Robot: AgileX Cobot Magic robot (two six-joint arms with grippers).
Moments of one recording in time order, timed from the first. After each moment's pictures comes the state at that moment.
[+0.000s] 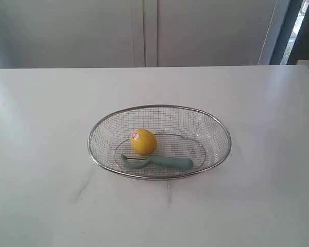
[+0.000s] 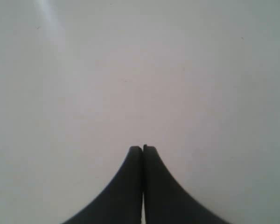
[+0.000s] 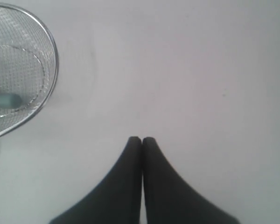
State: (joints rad) left arm 0.02 0.00 0.02 0.01 0.50 0.02; right arm -0.06 1.00 -1.06 0.05 1.12 0.05
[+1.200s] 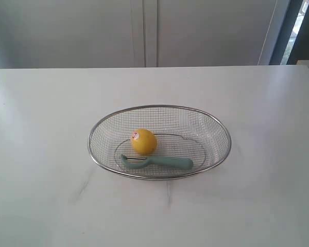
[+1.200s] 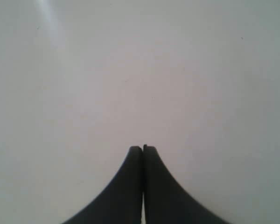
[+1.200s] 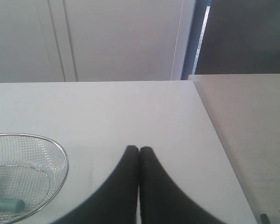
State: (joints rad) left arm 0.02 0.00 0.02 0.01 0.50 0.02; right arm -0.06 0.47 -0.92 -0.01 0.87 0.01
